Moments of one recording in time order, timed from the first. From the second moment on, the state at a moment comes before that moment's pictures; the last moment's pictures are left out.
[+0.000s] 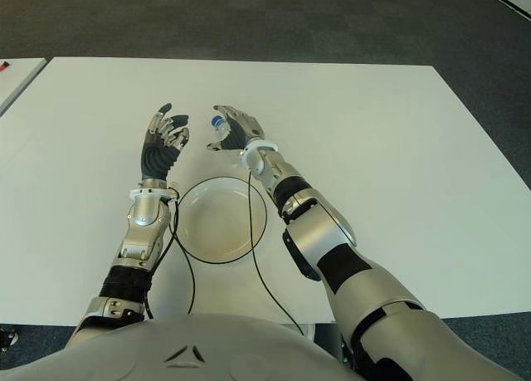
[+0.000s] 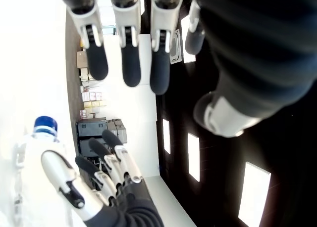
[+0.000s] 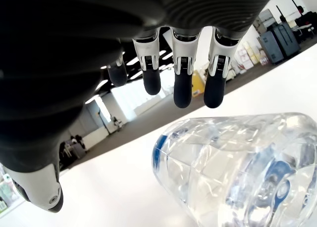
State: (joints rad) left arm -0.06 -0.04 -0.02 0.23 0.10 -0.33 0.17; right arm -0.89 0.00 0.48 1.26 -0.62 -0.25 -0.30
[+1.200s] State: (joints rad) left arm -0.02 -0.02 -0.02 0.20 0.10 -0.39 0.16; right arm -0.65 0.03 0.56 0.80 -0.66 -0.08 -0.28
